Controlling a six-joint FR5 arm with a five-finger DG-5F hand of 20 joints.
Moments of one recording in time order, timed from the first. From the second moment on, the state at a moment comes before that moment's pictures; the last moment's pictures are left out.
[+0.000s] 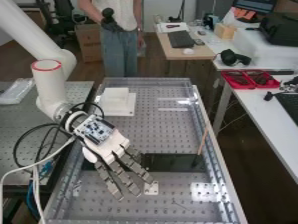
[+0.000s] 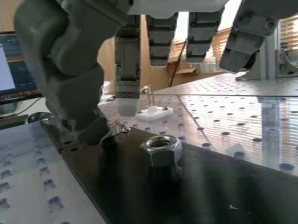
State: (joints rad) arm 1.61 -2.04 -2.07 -2.32 -0.90 -0.54
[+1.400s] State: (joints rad) arm 1.61 -2.05 -2.06 -2.34 -0.92 -0.55
